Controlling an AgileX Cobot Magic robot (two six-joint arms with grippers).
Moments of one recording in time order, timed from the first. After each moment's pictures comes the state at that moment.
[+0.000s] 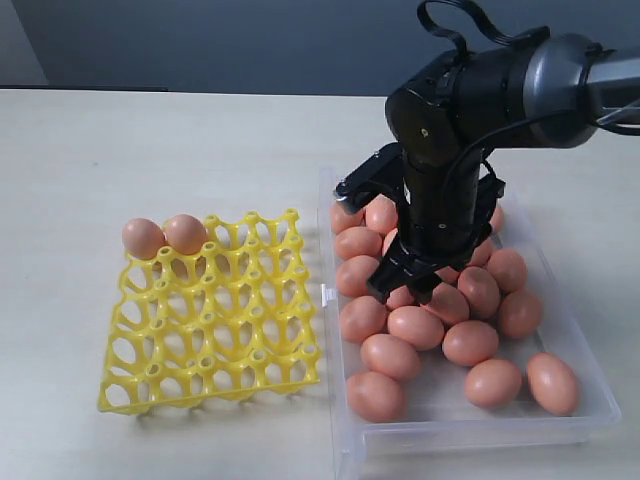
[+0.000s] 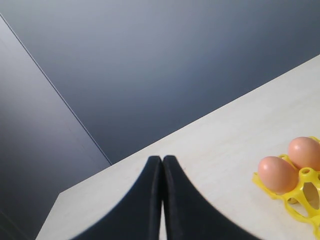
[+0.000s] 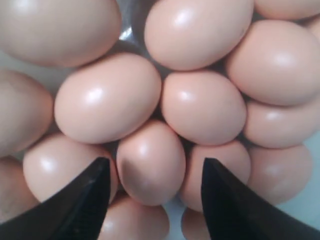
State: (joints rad) left arm 0.02 0.00 0.00 0.40 0.07 0.07; right arm 0.63 1.89 -1.23 -0.20 1.04 0.00
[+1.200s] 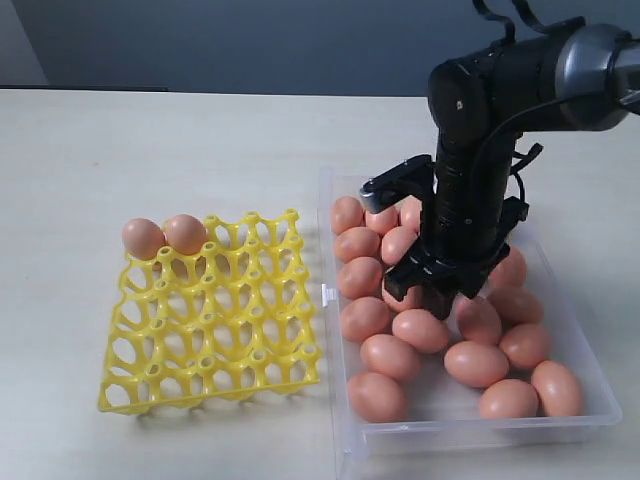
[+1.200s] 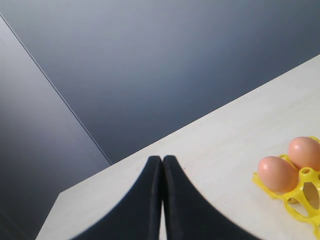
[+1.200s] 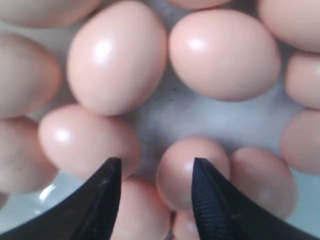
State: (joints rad) left arm 0.02 0.00 0.00 0.40 0.08 0.07; right arm 0.52 1.90 -1.22 0.02 1.12 -0.14
